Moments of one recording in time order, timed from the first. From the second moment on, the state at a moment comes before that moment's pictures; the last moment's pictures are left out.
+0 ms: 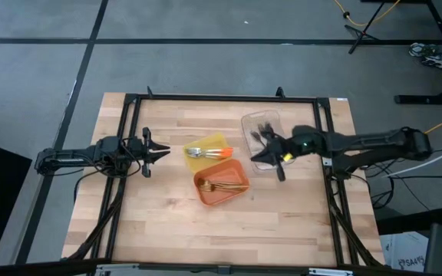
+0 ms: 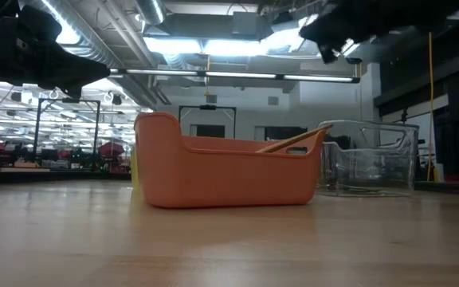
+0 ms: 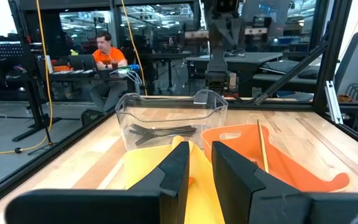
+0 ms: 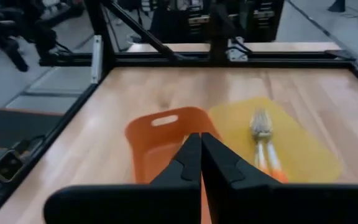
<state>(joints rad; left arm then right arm) 0.07 0.01 0.01 0.02 -0.09 0.00 -0.05 1.08 0.70 0.07 -0.23 -0.02</state>
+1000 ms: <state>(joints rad) 0.07 0.01 0.01 0.02 -0.09 0.00 -0.05 0.34 0.09 0.18 -0.15 0.03</state>
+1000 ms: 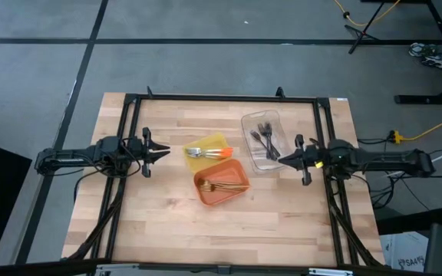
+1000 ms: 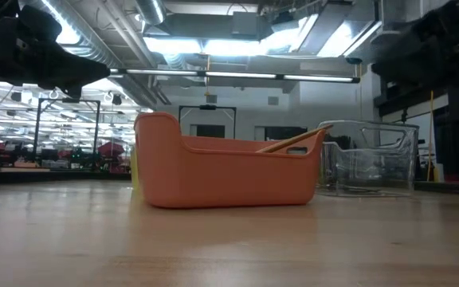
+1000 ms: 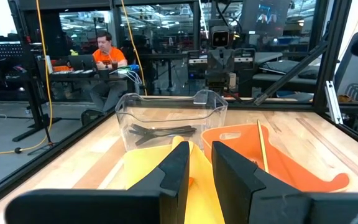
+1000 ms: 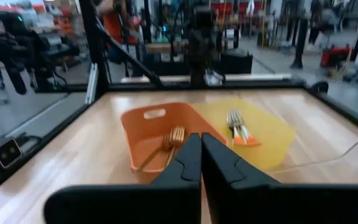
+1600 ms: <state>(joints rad) 0.07 0.01 0.01 0.02 -0.09 0.00 -0.05 0.00 0.01 0.05 -0.20 0.03</state>
